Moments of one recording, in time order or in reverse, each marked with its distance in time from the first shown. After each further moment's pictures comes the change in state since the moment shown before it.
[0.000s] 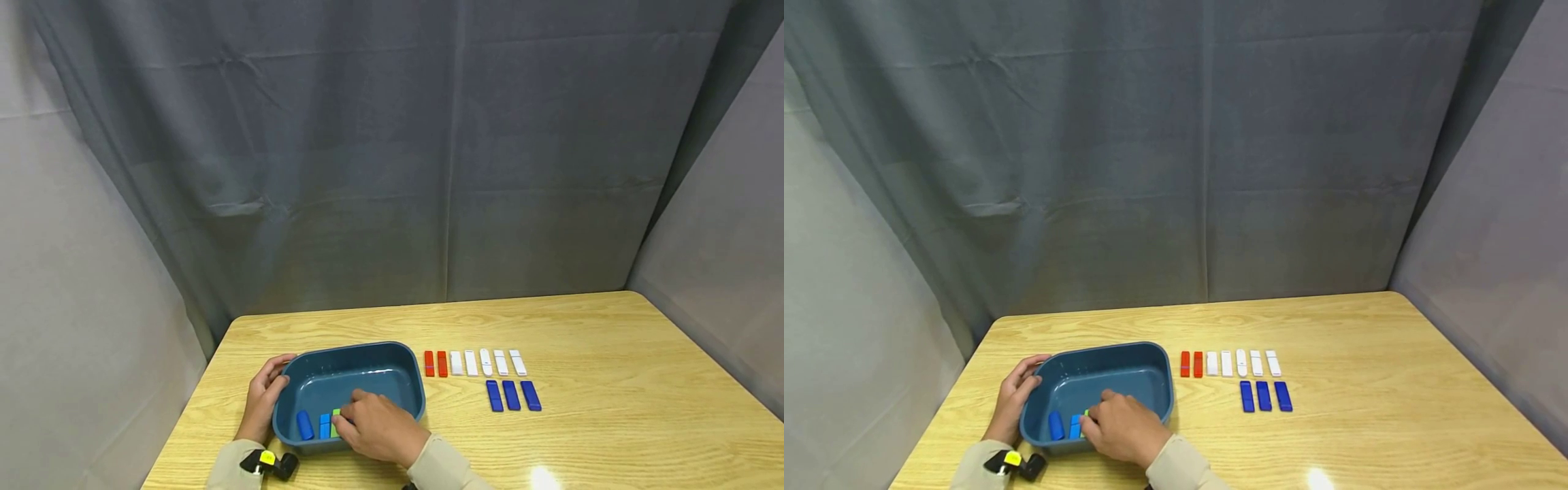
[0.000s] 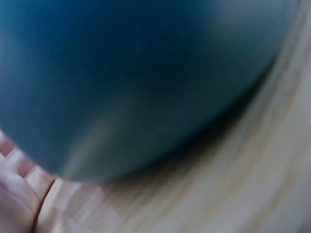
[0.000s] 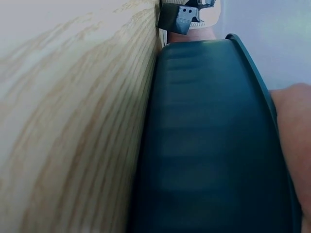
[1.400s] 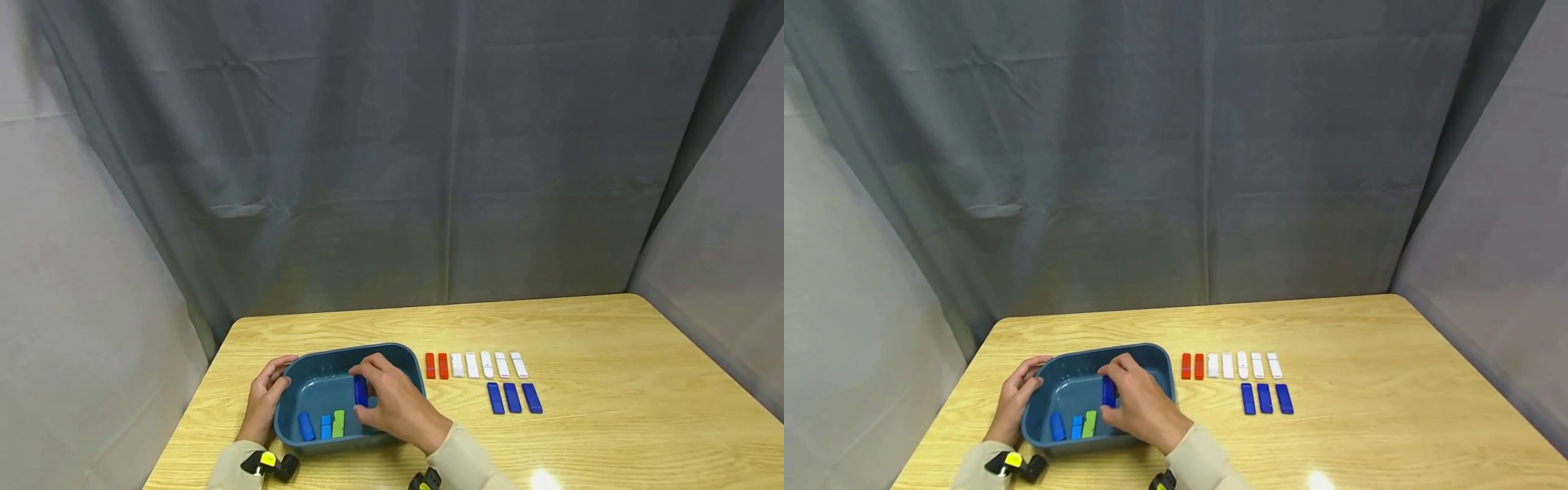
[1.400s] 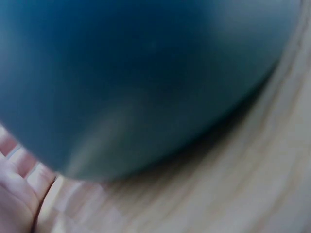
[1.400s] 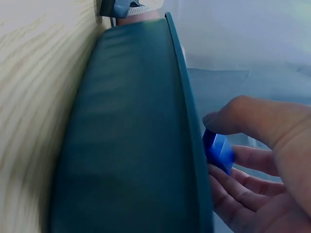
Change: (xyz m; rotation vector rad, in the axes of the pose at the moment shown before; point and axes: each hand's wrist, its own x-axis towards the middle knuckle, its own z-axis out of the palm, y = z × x) left_hand 0.011 -0.028 -0.004 0.024 0.036 0.009; right_hand -0.005 0.009 -0.041 0.141 0.226 -0.028
